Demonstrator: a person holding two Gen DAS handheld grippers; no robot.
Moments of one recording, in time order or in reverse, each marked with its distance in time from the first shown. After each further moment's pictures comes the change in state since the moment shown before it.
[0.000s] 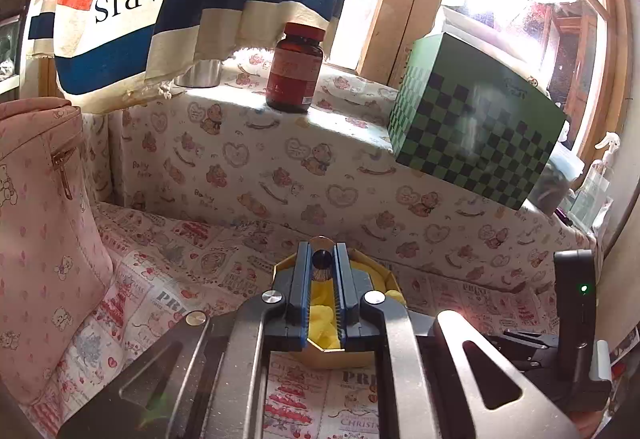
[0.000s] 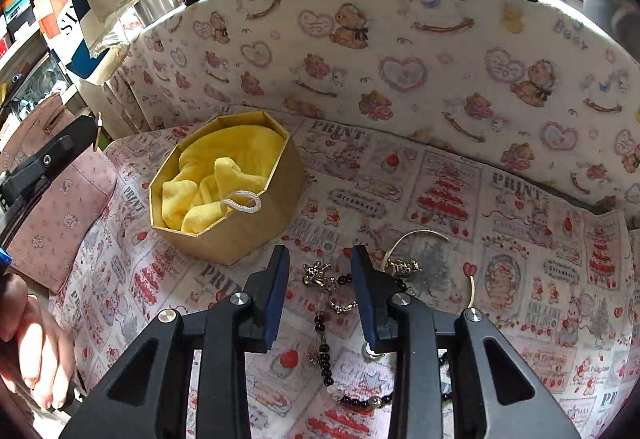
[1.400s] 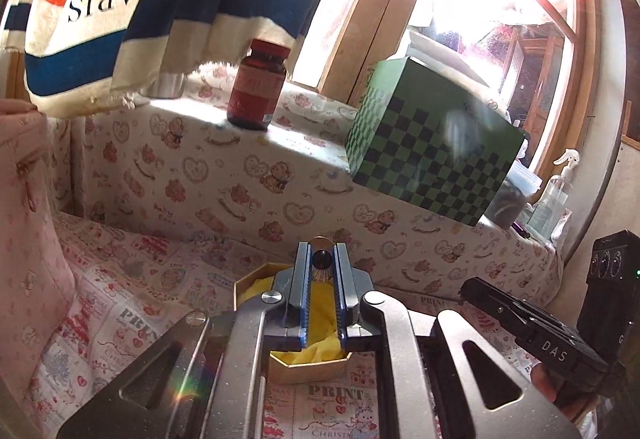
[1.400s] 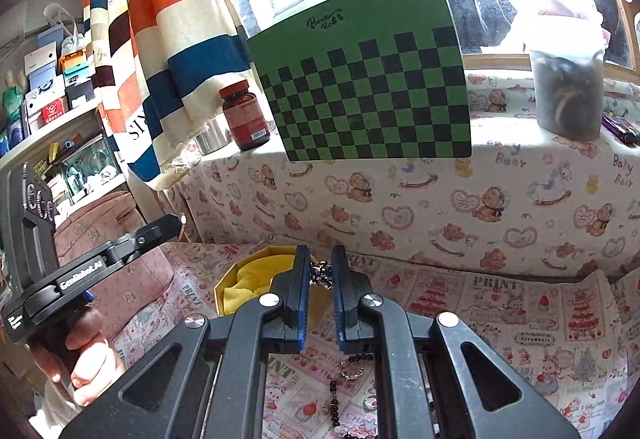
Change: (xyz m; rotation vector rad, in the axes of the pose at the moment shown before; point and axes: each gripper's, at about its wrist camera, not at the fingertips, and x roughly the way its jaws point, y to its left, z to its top) left arm 0.004 0.006 0.007 -0.018 -0.028 -0.194; right arm -0.090 -0.022 -0.012 -0.002 -0.482 0.128
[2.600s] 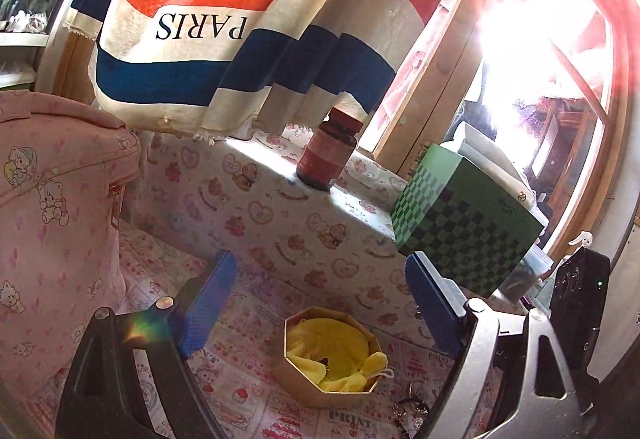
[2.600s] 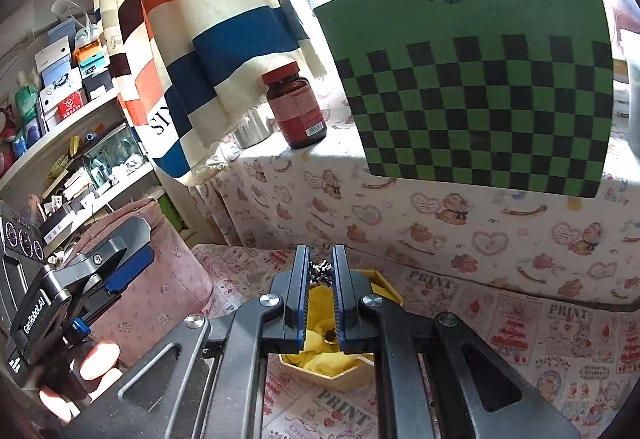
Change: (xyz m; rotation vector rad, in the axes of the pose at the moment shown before) left arm -0.054 0.037 0.017 -0.170 -0.188 0.111; right arm 0.061 0.055 0.042 0.001 0.095 0.124
